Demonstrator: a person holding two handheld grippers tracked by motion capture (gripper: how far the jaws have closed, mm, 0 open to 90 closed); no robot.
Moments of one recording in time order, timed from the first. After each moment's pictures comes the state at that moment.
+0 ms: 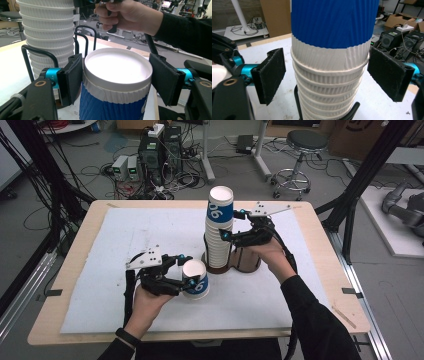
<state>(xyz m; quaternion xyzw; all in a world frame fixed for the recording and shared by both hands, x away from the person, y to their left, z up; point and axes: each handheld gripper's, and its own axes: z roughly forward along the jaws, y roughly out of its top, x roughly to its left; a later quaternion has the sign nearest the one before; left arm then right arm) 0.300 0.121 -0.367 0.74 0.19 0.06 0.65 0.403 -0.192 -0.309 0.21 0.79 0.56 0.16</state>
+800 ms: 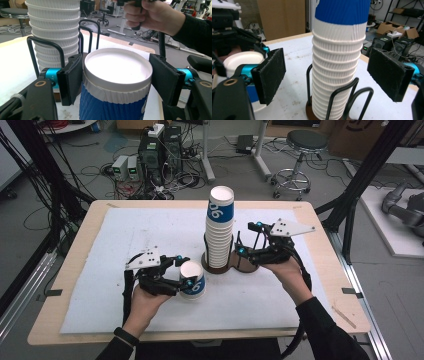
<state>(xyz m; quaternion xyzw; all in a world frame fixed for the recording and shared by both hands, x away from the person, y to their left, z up) 0.305 0.127 -0.376 0.74 0.19 0.06 0.64 0.349 -0.230 -0.316 0.22 0.76 0.58 0.19</state>
